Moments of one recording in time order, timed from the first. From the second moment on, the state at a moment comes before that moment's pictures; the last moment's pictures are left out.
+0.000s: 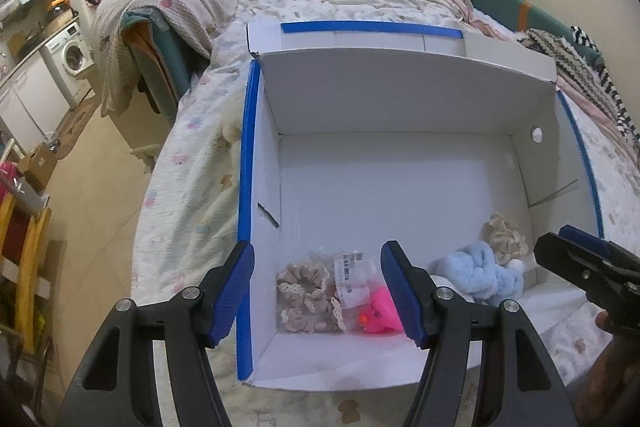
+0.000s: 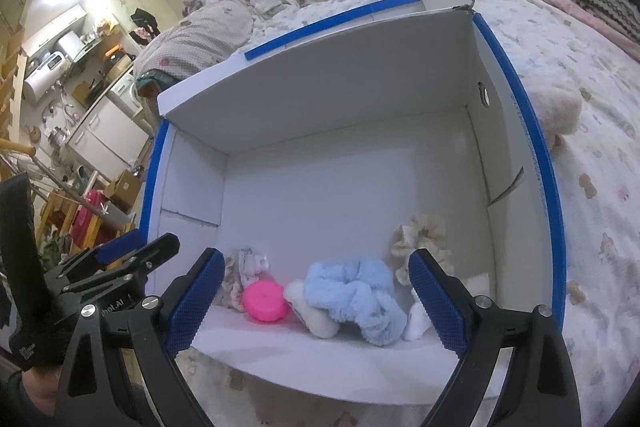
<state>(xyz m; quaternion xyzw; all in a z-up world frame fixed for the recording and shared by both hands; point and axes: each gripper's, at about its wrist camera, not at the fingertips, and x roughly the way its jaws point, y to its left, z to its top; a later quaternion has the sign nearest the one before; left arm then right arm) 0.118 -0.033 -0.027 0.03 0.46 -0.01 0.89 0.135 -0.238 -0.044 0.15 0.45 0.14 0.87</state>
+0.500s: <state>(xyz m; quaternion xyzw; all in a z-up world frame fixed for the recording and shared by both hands) 0.079 -0.014 -0.022 0.03 0.45 0.01 0.89 0.096 -0.235 -0.030 0.13 0.43 0.13 0.88</state>
